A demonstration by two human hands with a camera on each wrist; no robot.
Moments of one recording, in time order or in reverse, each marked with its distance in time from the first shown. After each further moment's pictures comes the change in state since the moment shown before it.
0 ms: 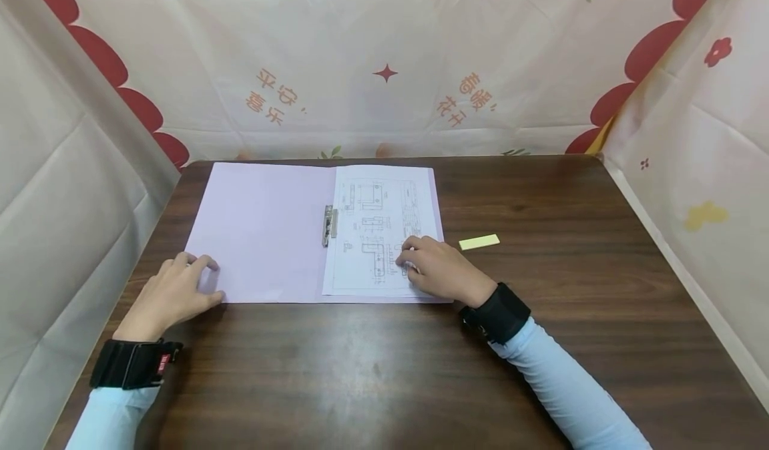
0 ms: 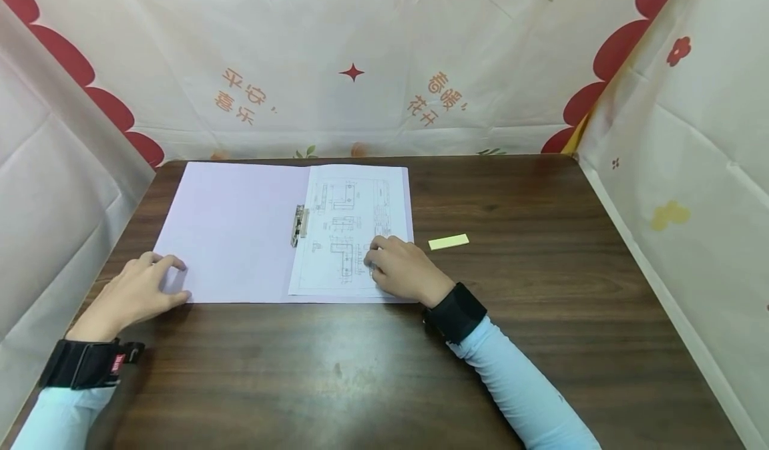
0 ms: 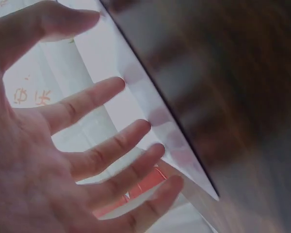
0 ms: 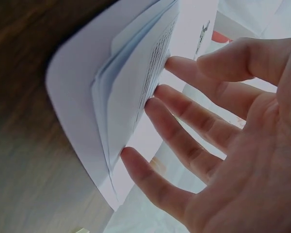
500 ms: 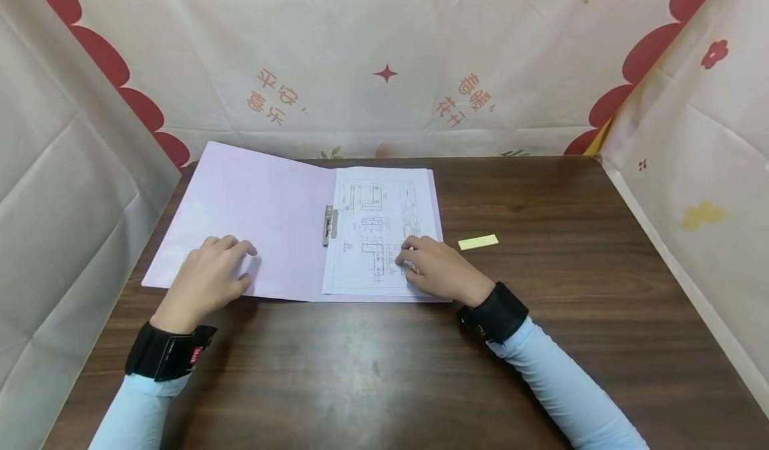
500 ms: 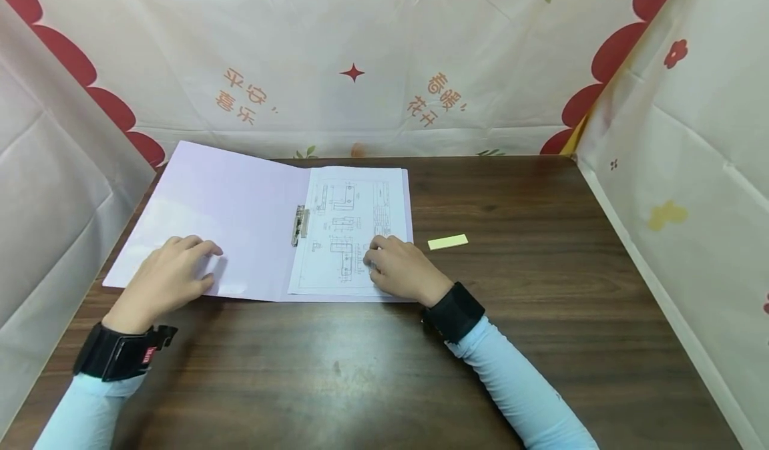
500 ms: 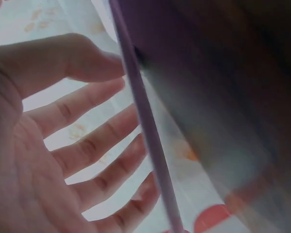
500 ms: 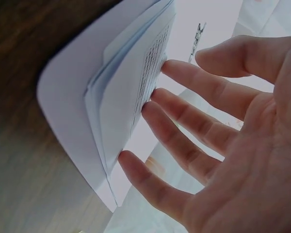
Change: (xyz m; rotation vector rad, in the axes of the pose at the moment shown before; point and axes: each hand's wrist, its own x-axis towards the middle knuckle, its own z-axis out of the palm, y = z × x) left_hand 0.010 0.067 -0.014 0.110 0.219 0.224; right_hand 0.001 0.000 0.001 -0.004 -0.005 -0.010
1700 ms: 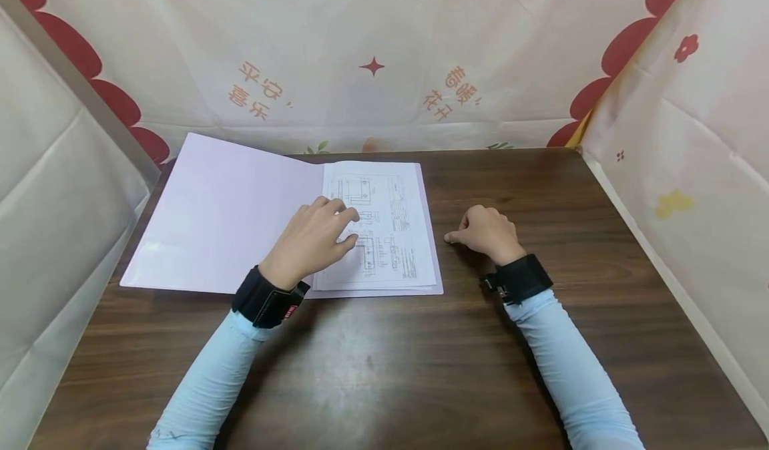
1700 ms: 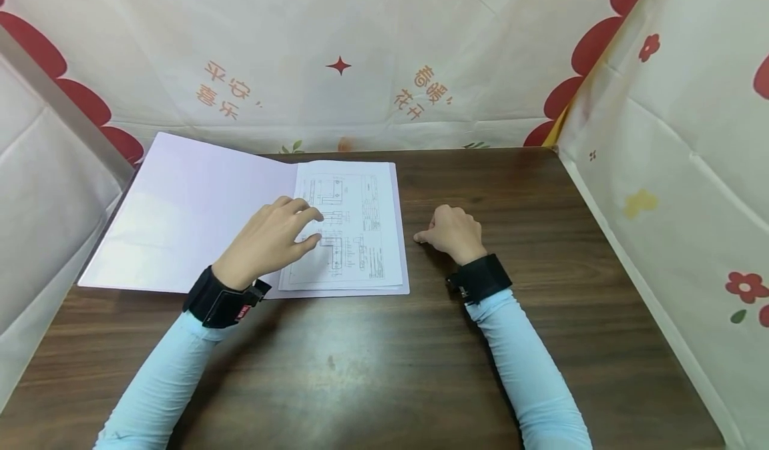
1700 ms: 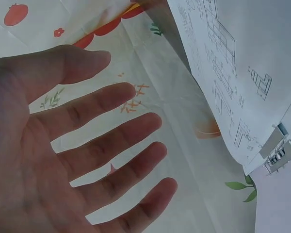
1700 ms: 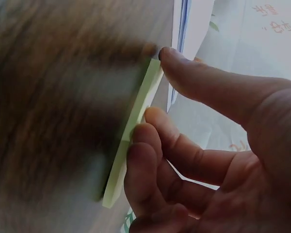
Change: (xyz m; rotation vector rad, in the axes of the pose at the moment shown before) left_hand 0.095 0.132 0.000 -0.044 0.059 0.297; right_hand -0.026 0.086 -0.036 0.130 0.069 0.621
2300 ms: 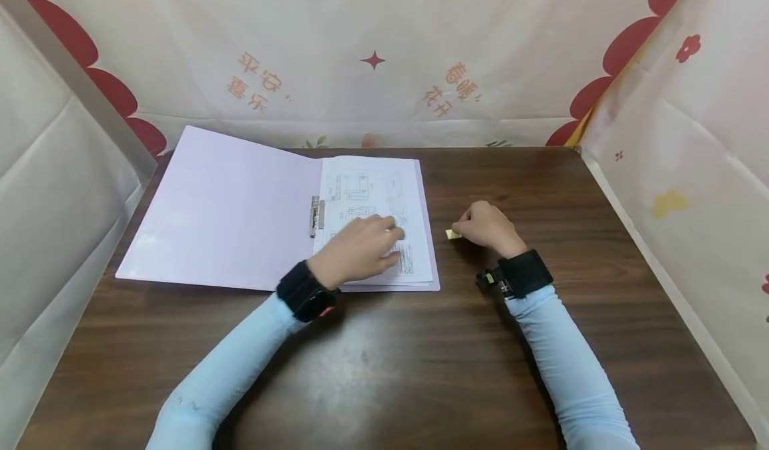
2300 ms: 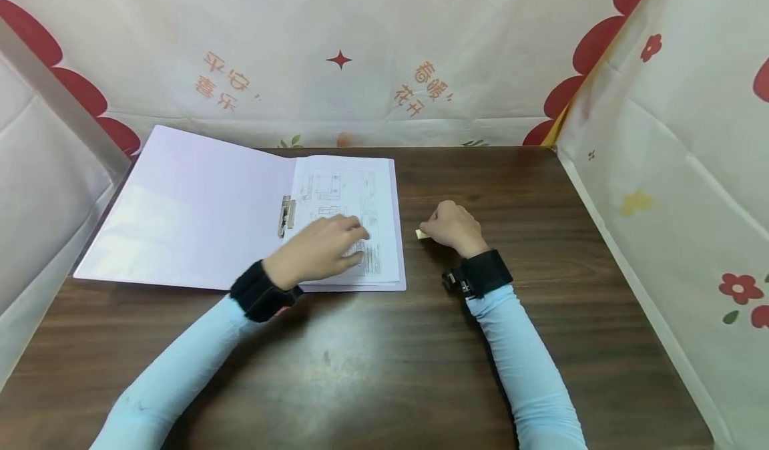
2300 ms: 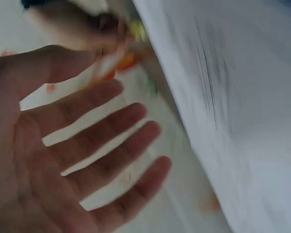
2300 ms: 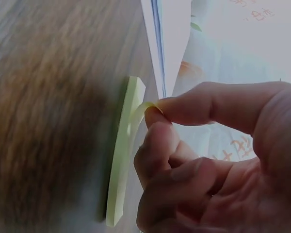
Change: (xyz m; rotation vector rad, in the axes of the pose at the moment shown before) left_hand 0.030 0.045 0.037 -0.058 -0.183 0.222; right_hand 0.006 0.005 -0.006 0.122 -0.102 0.018
